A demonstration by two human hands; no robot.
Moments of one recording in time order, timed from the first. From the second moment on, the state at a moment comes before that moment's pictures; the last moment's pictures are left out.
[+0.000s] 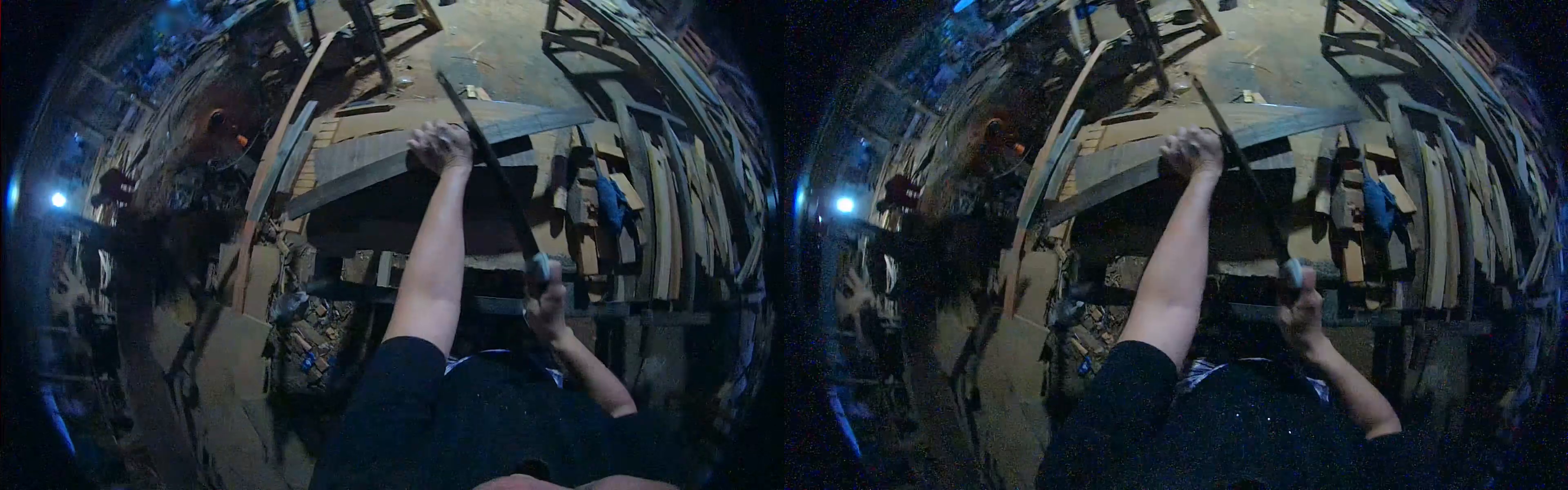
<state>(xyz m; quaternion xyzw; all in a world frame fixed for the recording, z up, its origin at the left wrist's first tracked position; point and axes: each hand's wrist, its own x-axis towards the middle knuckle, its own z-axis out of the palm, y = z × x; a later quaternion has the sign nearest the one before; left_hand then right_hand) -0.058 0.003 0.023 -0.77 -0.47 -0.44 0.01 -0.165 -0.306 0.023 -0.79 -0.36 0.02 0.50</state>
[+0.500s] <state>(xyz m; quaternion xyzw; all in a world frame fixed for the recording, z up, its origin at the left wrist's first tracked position) -0.101 -0.021 0.045 -0.88 -0.29 -0.37 0.07 -0.110 -0.422 0.090 -0.85 -0.22 -0.09 0.46</state>
